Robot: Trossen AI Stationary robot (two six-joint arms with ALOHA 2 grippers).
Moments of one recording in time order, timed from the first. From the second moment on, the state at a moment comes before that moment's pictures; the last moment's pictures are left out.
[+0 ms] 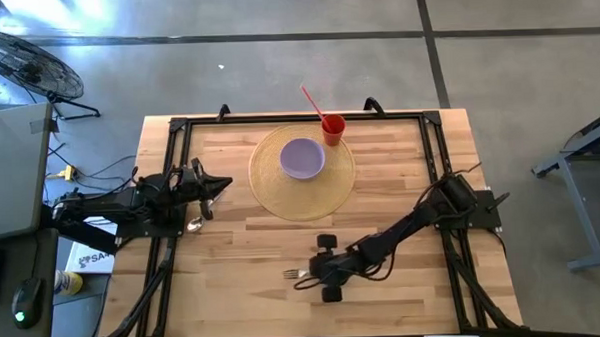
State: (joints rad) left arm 0.01 0.02 0.06 0.00 -0.30 -0.14; right arm 0.47 2.08 1.12 0.05 0.24 0.36
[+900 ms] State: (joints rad) left arm 0.01 0.02 0.06 0.00 -0.30 -0.14; right arm 0.40 2.04 1.01 0.21 0.20 0.36
